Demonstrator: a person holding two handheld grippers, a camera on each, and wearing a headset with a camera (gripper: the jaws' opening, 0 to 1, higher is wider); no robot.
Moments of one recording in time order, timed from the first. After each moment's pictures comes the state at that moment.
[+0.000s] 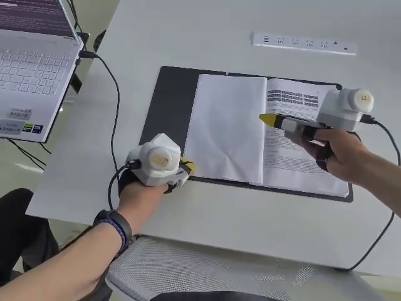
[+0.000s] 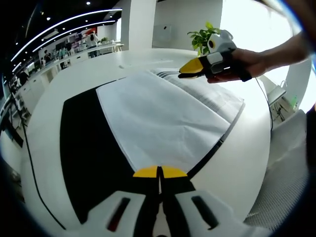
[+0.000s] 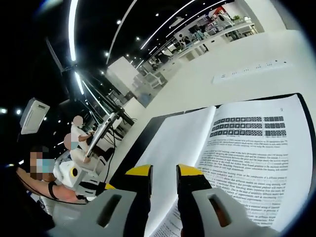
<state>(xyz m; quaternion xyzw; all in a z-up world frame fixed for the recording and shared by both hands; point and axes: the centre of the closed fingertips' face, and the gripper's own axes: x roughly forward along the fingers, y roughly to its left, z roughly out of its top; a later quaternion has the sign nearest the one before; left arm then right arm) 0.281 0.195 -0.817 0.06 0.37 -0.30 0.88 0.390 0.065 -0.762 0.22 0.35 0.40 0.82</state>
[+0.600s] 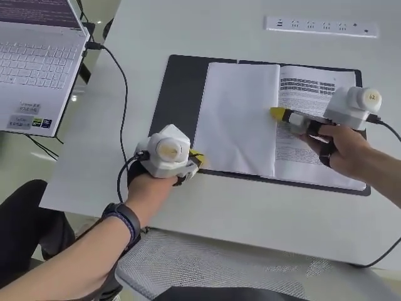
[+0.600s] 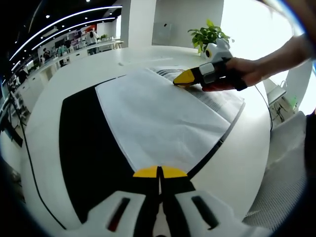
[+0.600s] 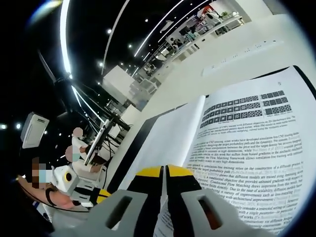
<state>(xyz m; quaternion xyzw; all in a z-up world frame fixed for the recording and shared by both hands) 0.282 0.195 -0.818 0.06 0.38 -0.30 0.87 0.397 0.067 -0.785 0.27 0.35 0.38 0.81</state>
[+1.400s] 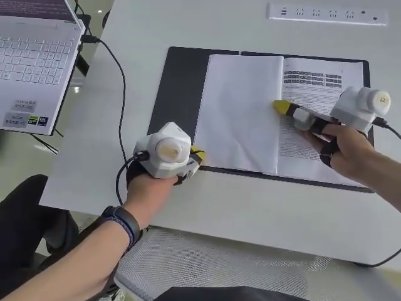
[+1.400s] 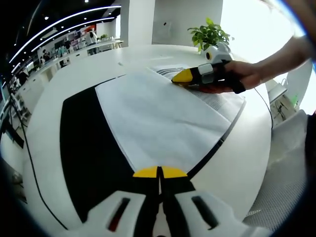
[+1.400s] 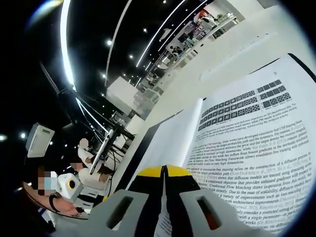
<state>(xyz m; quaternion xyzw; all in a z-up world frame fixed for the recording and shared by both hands) 0.281 0.195 -0.818 0.07 0.38 -0.29 0.87 0.411 0.068 -0.787 0.32 0.32 0.38 0.81</state>
